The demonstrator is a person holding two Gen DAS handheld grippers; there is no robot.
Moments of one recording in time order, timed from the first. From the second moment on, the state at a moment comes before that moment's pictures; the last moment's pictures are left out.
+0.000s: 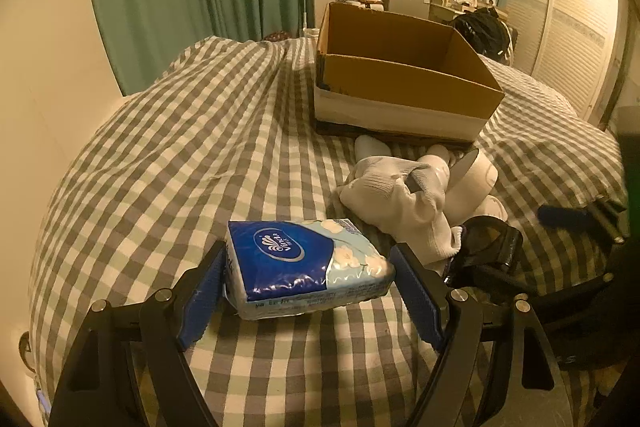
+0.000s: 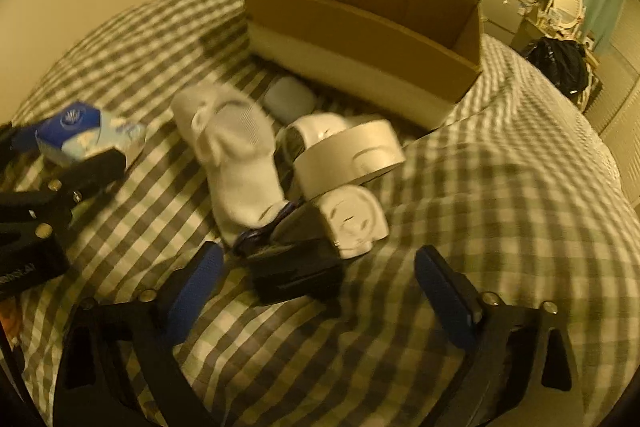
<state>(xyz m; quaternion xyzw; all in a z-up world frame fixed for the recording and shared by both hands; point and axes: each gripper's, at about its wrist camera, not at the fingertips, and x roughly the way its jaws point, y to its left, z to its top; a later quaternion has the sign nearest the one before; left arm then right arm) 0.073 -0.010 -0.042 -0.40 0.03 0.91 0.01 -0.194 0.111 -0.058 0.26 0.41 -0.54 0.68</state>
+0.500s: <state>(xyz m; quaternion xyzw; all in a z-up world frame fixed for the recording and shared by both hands) 0.083 -0.009 -0.037 -0.40 0.02 0.92 0.01 -0.198 0.113 -0.068 0.28 0.41 -0.52 0.70</state>
